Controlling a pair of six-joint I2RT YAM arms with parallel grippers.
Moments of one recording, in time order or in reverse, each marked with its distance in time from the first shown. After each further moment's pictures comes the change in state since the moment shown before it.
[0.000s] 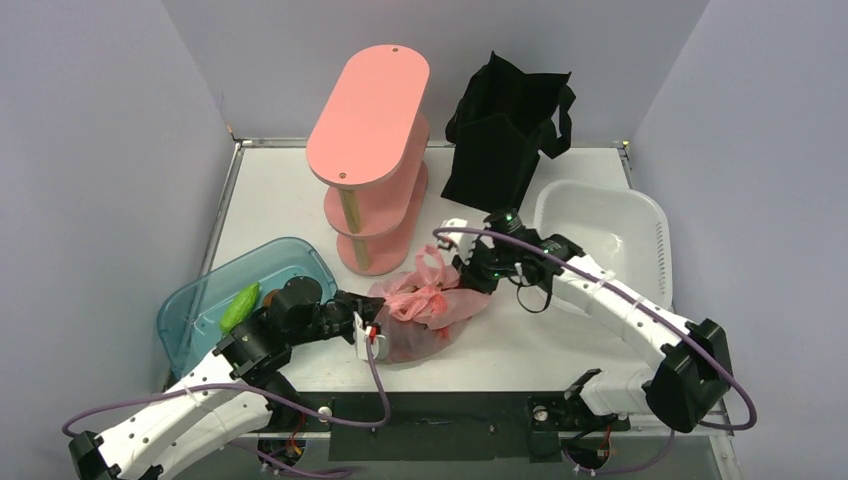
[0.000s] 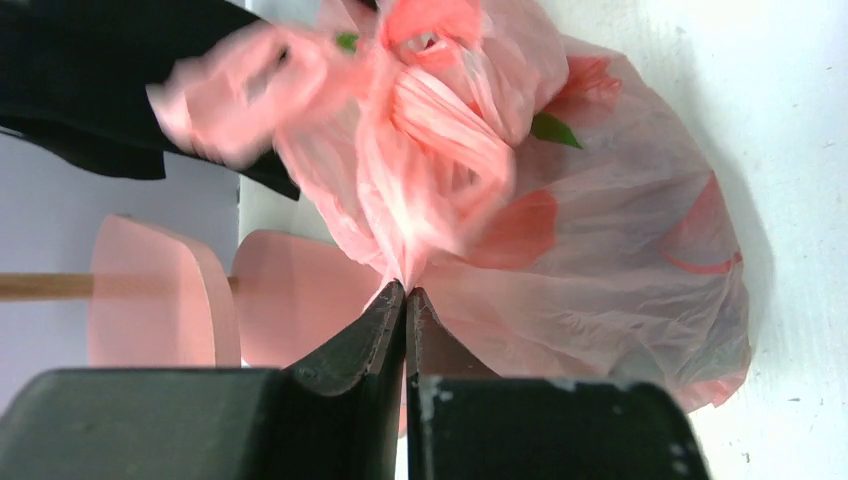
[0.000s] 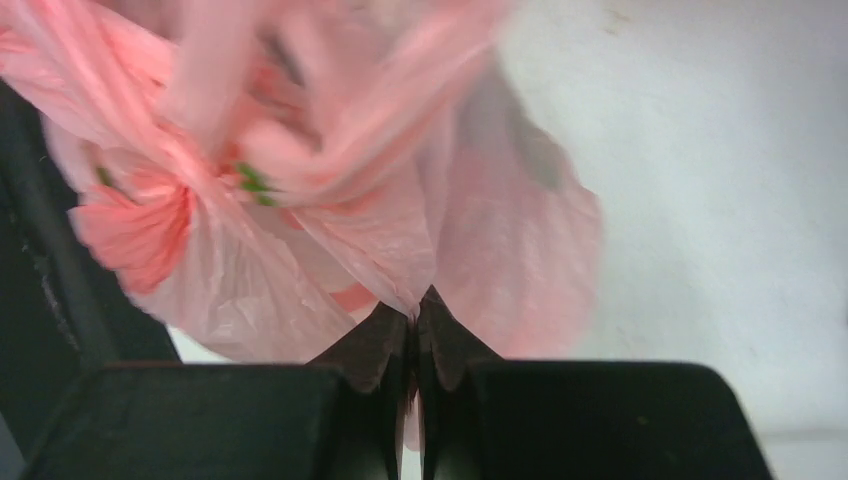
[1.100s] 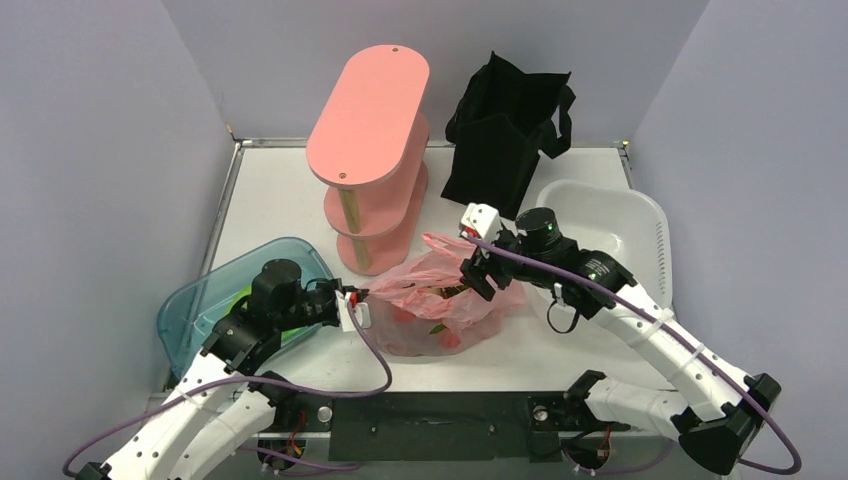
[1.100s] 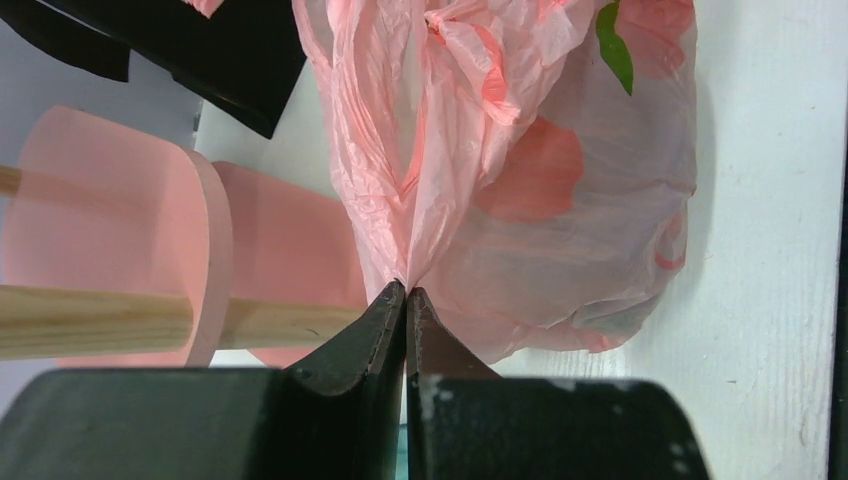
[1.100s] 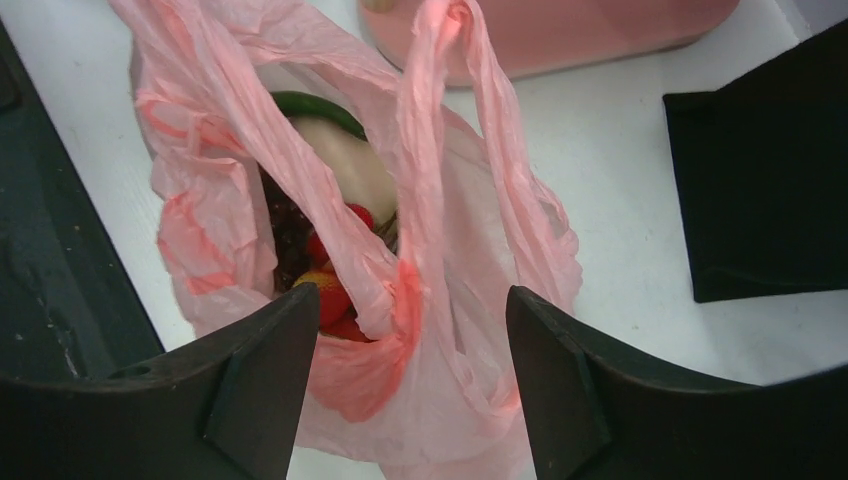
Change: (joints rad) left arm 0.250 -0.002 0.072 -0.115 0.163 -0.120; right arm 0.004 -0.272 0.063 -0.013 0.140 0.123
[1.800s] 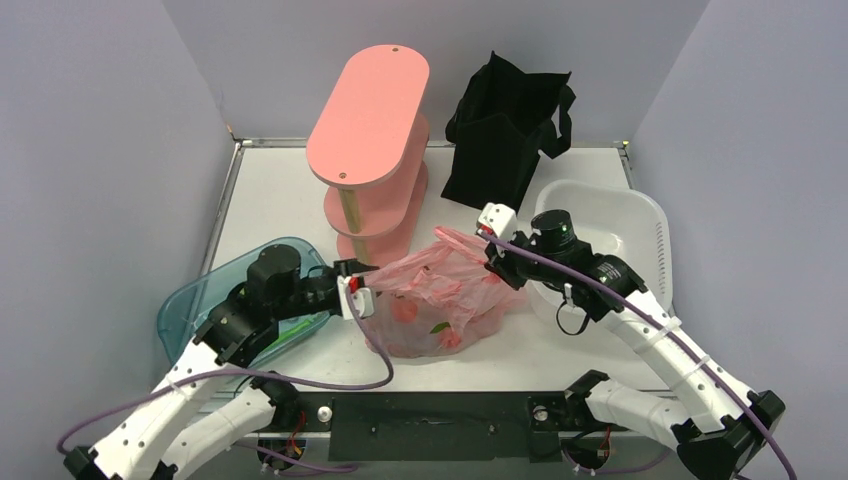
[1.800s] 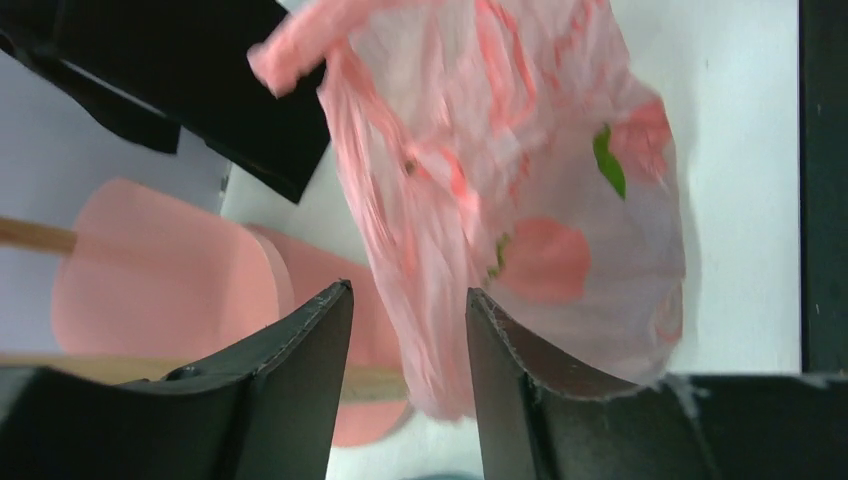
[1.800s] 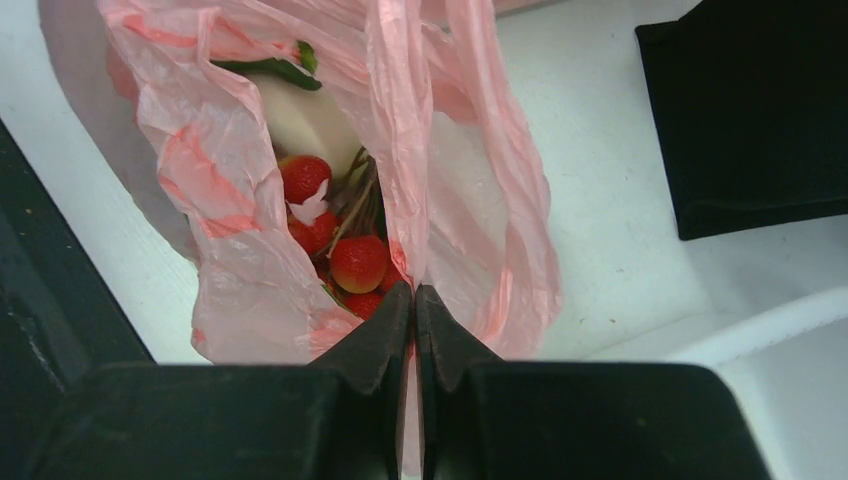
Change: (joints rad) left arm -0.055 0.059 0.141 -0.007 0.011 -0.091; right arm -0.087 -0.040 -0.063 -0.032 0.015 -0.032
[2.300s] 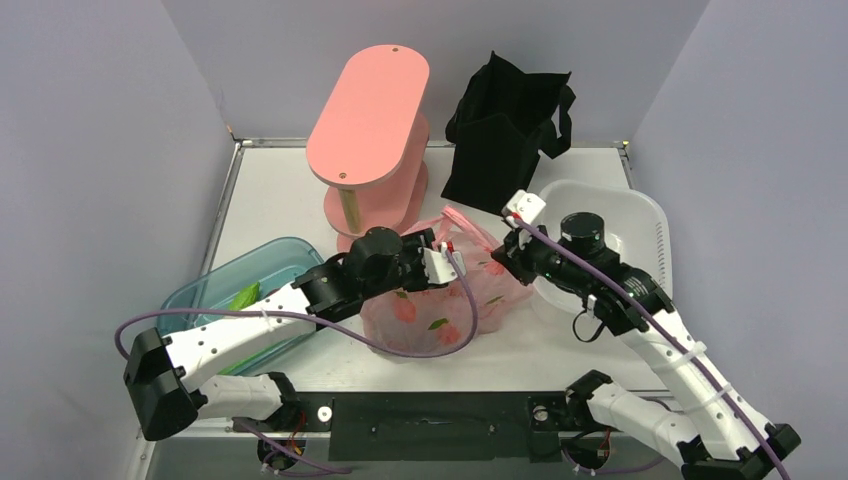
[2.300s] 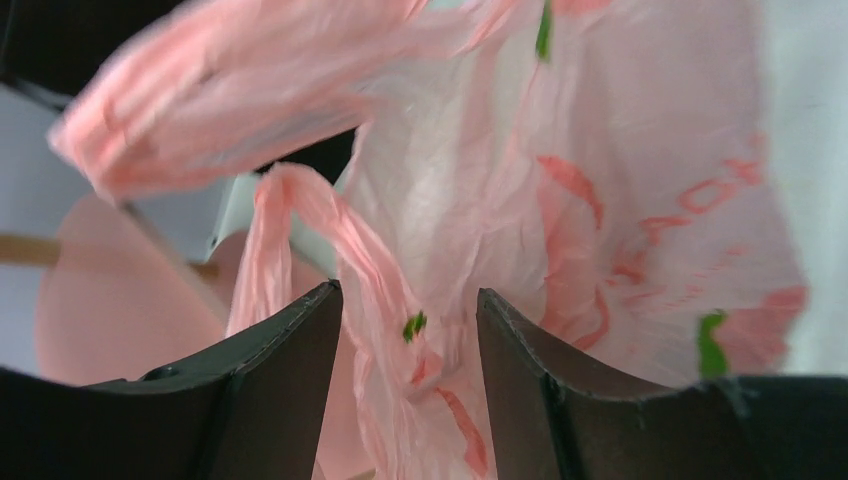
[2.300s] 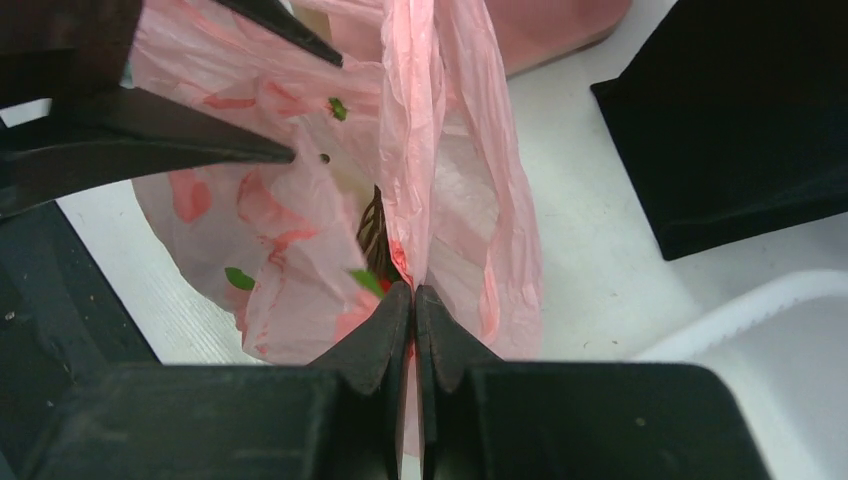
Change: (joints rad) left arm -0.355 0.504 0.189 0.337 -0.463 -0.182; right arm -0.041 -0.088 0.016 0.066 -0.037 0.141
